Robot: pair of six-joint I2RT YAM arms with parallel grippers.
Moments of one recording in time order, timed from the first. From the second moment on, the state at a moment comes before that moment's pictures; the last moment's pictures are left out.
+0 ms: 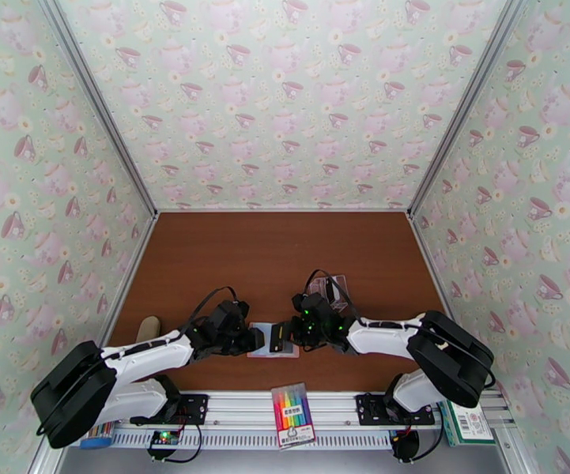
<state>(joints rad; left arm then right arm) -0.74 1.24 0.40 -0.09 0.34 -0.95 0.86 1.51 0.54 0.17 -0.38 1.01</state>
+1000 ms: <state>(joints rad) -0.74 1.24 0.40 -0.09 0.34 -0.95 0.86 1.54 0.56 0.16 -0.39 1.01</state>
